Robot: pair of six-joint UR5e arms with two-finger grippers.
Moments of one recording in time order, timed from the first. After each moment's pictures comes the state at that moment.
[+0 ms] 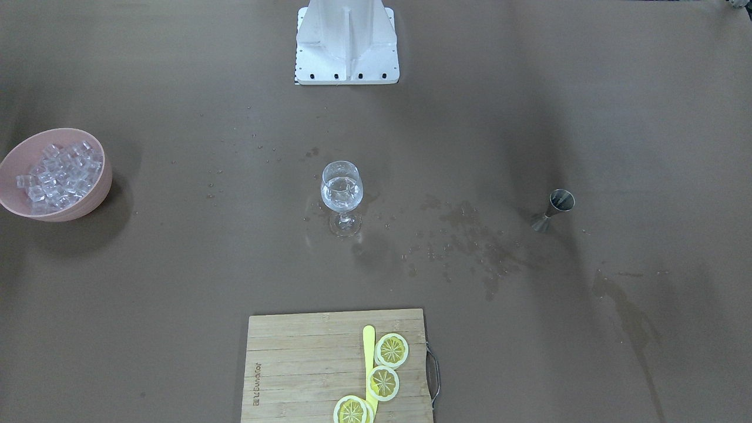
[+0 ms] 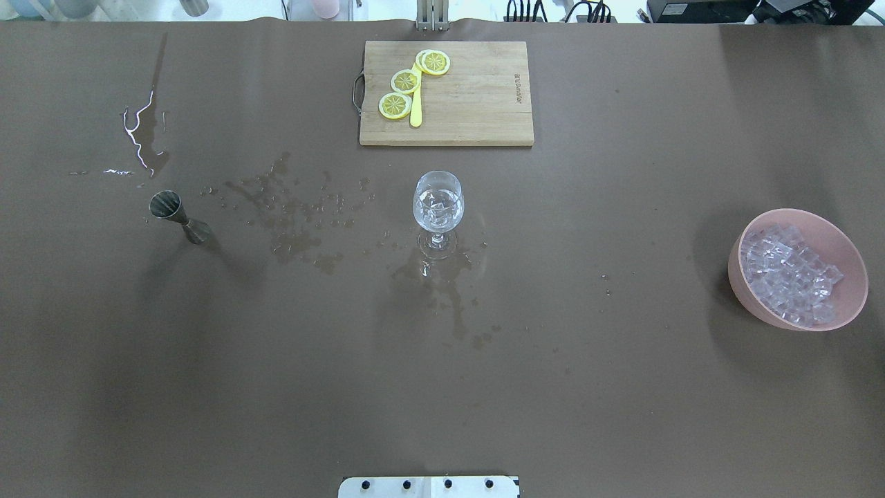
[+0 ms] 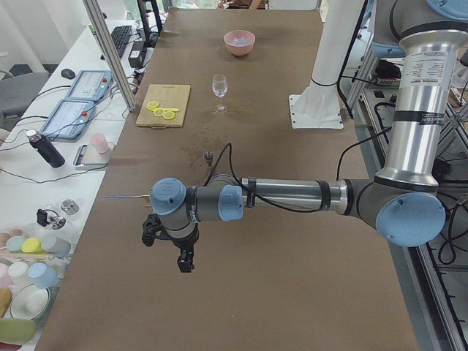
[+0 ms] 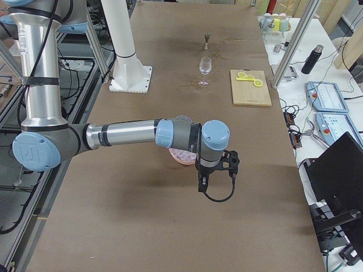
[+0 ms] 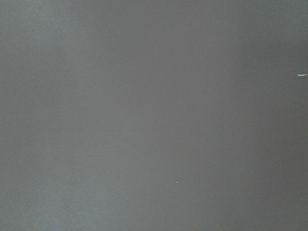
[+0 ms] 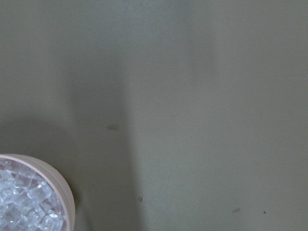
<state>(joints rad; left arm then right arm) -1.59 -1.66 -1.51 -1.48 -2.30 0.06 1.63 -1.56 1.71 -1.83 2.37 -0.05</state>
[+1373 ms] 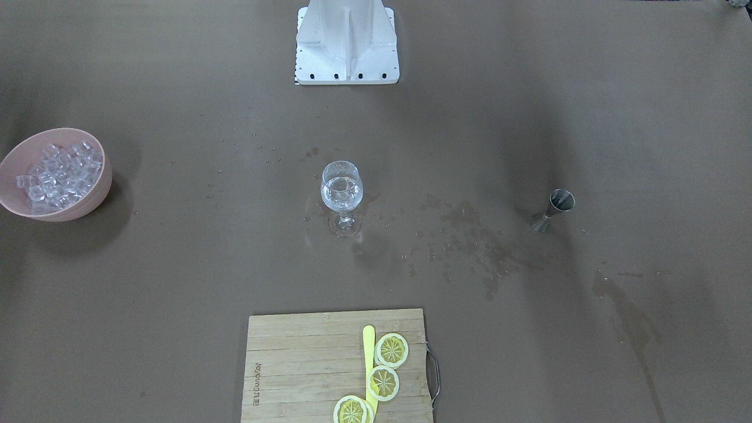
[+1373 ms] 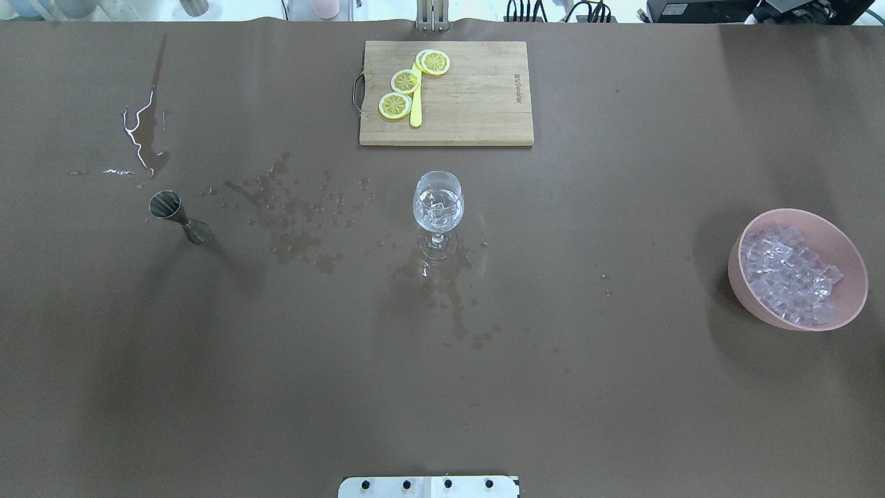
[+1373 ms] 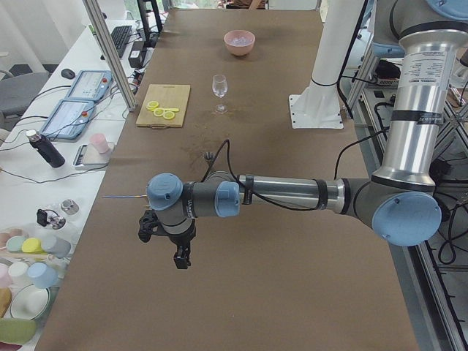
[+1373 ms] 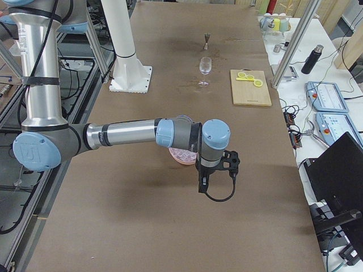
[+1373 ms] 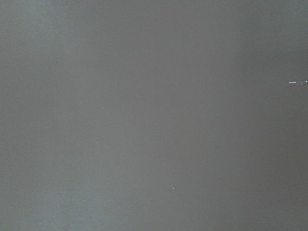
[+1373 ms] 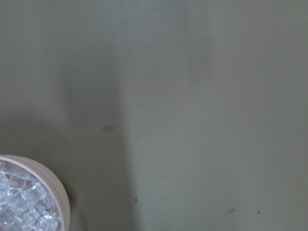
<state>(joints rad) -1.58 -1.67 -1.51 -1.48 -2.30 0.06 1.63 -1.56 1.72 -1.83 2.35 -0.05</state>
